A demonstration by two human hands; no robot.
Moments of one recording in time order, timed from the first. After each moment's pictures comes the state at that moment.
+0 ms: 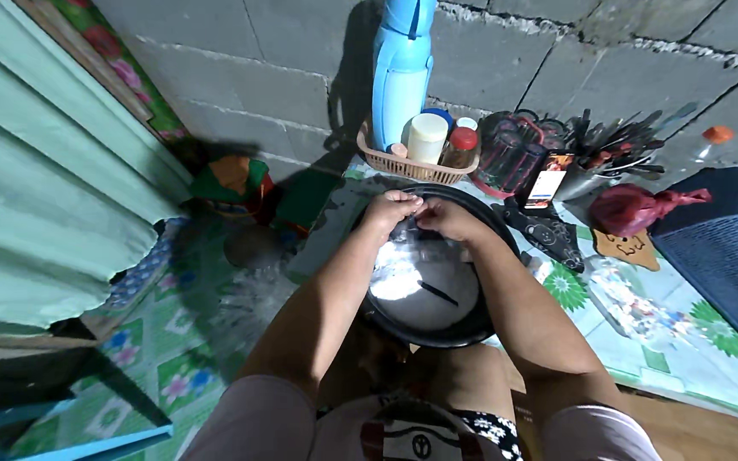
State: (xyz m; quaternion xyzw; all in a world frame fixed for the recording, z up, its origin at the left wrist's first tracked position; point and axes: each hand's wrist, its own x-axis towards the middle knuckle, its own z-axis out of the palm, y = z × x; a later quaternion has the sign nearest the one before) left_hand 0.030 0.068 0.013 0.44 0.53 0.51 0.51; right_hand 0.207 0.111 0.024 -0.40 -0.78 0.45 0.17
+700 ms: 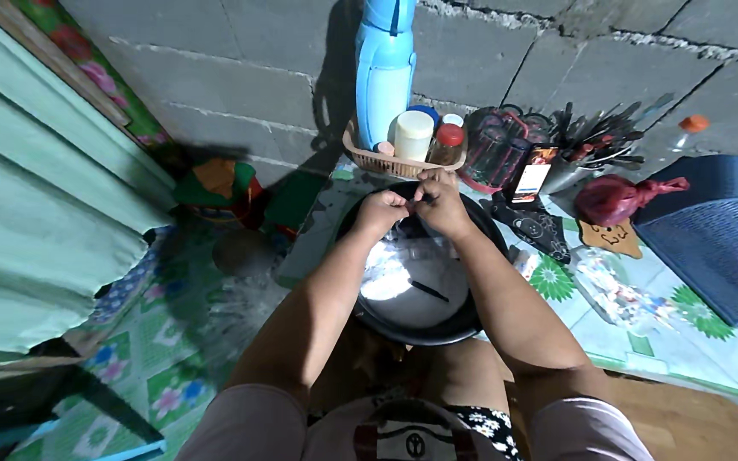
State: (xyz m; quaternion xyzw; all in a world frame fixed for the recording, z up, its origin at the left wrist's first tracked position) left_hand 0.035 0.070 0.012 0.57 0.60 0.43 0.37; right_hand 0.206 0.108 0.031 -0.39 -0.83 0.18 0.37
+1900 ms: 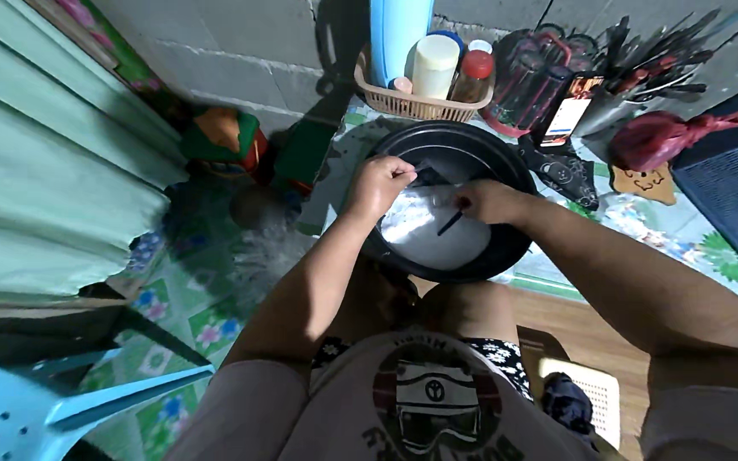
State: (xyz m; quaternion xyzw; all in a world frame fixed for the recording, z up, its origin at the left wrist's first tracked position) left_hand 0.006 -0.003 0.008 0.66 0.59 0.41 0.21; right_hand 0.248 0.047 0.031 -0.42 -0.88 0.21 -0.11
